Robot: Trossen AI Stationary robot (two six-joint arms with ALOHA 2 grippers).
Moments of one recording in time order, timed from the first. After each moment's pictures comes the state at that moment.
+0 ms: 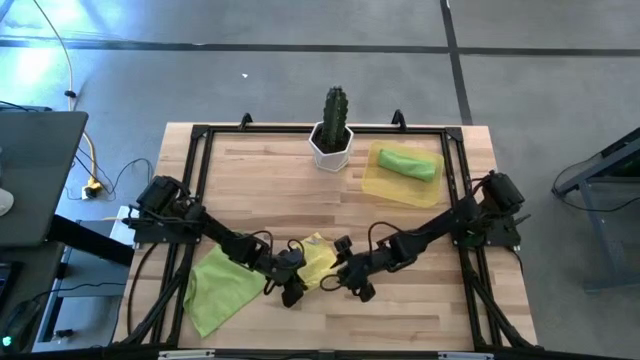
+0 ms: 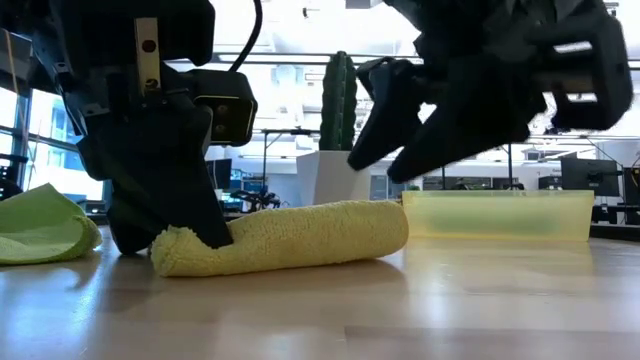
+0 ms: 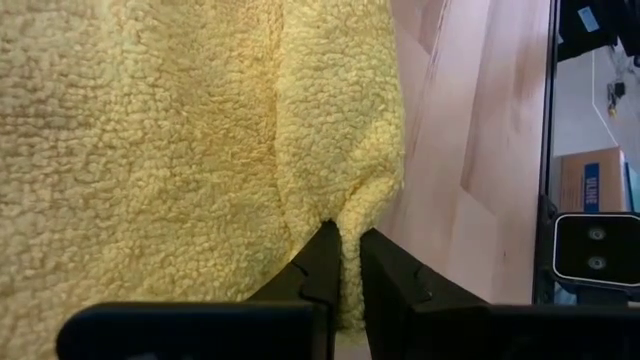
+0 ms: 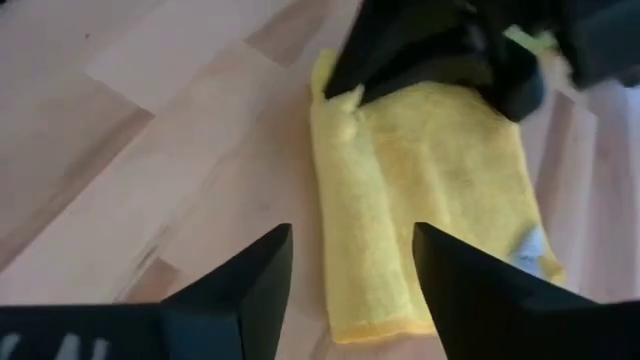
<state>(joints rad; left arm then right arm) -0.35 1.86 0.77 0.34 -0.01 -0.99 0.42 1.80 1.00 0.02 0.15 -0.25</state>
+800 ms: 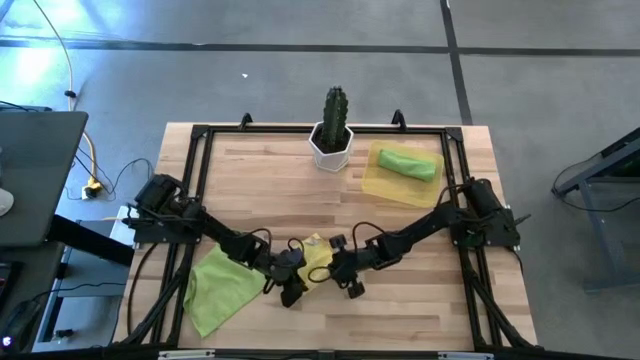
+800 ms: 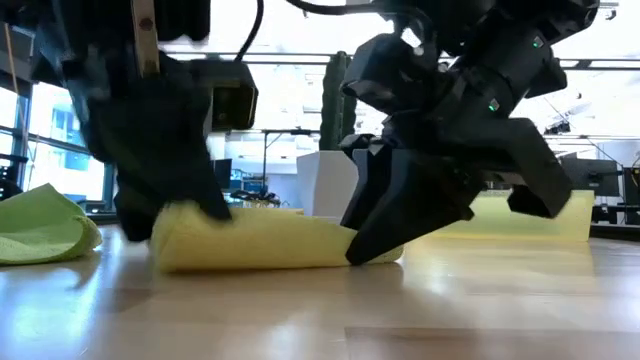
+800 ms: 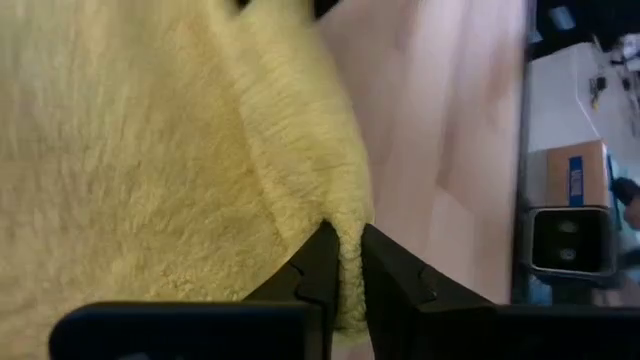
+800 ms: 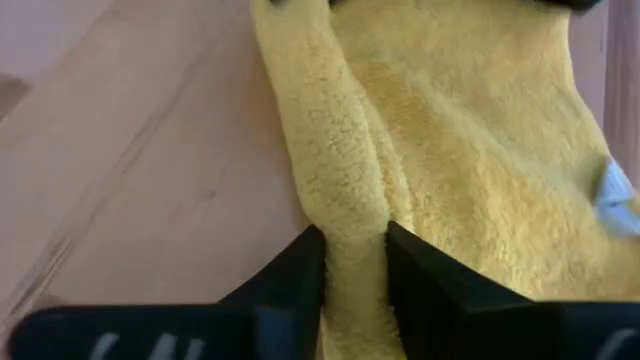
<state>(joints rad) -0.34 1.83 0.76 0.35 0.01 -0.96 0.35 1.97 1.00 0.10 0.10 -0.12</state>
